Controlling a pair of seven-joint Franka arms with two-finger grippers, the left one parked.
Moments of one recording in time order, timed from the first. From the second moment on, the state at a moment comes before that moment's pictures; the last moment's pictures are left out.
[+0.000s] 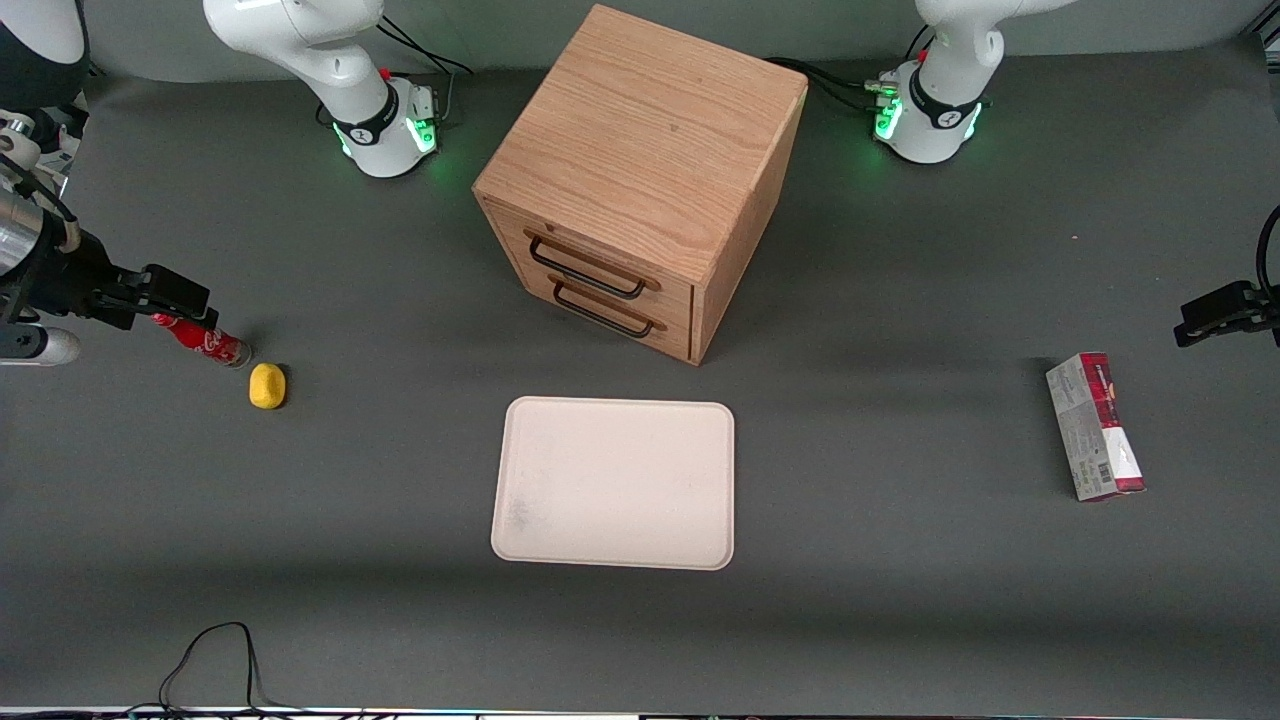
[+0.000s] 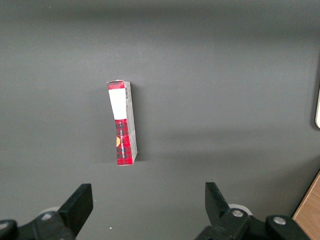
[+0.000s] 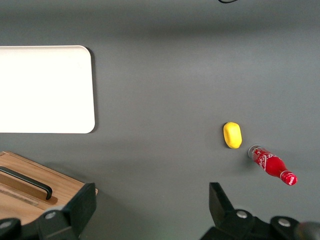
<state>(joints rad) 0.20 0.12 -0.15 -1.42 0.04 1.51 0.12</state>
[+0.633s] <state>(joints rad) 0.17 0.11 -0.18 -1.52 -0.04 1.51 0.00</state>
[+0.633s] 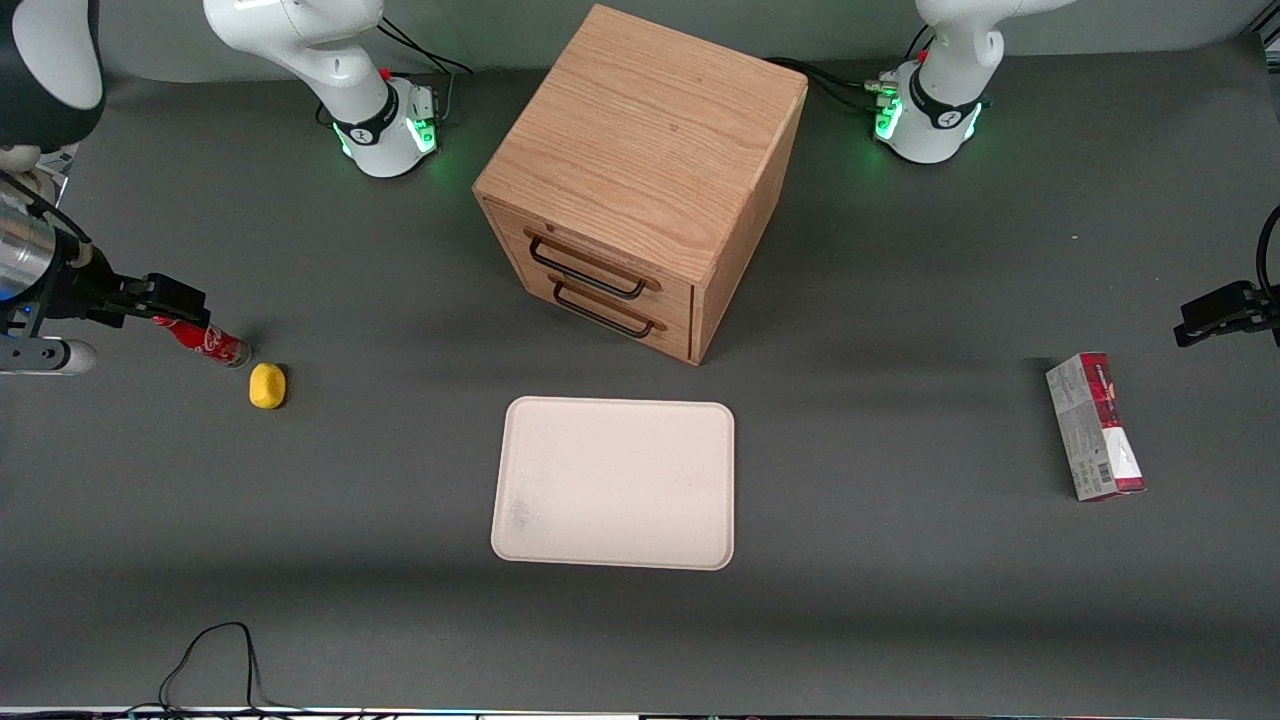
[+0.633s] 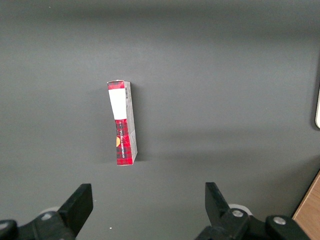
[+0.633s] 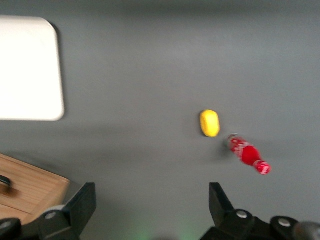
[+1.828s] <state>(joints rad) 0.15 -0.10 -0.67 -2.42 -0.03 2.40 -0.55</state>
